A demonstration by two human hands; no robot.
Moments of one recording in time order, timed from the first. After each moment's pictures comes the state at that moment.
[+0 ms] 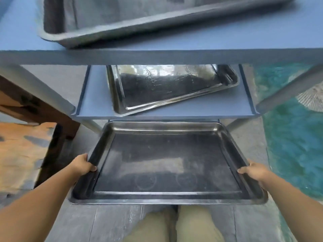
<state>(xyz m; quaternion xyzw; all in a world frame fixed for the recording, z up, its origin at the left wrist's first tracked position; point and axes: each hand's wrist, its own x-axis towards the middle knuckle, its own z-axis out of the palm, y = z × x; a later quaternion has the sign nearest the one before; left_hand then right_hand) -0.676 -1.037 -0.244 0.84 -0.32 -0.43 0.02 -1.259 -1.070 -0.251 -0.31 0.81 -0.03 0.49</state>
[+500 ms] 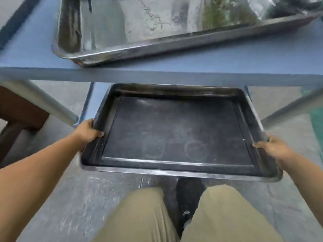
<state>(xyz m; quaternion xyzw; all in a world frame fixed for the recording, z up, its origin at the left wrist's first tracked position) -0.692 -1.166 -0.529 0.84 -0.41 -0.33 0.14 -1.279 -1.189 -0.542 -0.42 0.82 -0.13 0.37</state>
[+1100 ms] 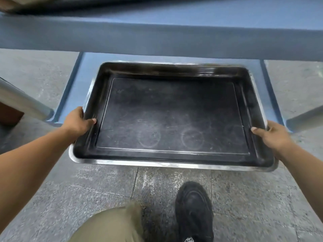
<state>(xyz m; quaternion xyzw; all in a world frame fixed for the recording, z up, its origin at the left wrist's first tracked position) -0.674 -1.216 -0.633 0.87 -0.44 -0.21 0.11 -1.250 -1.254 -0.634 -0.48 0.78 -0.23 0.32</state>
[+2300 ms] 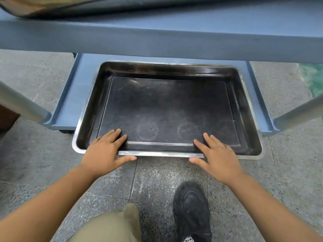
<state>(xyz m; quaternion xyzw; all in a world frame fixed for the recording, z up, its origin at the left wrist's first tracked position) -0.765 -1.138 -0.630 0.65 -0.74 -0.12 -0.10 -1.133 -1.163 -0.632 -0.79 0.58 0.13 0.13</state>
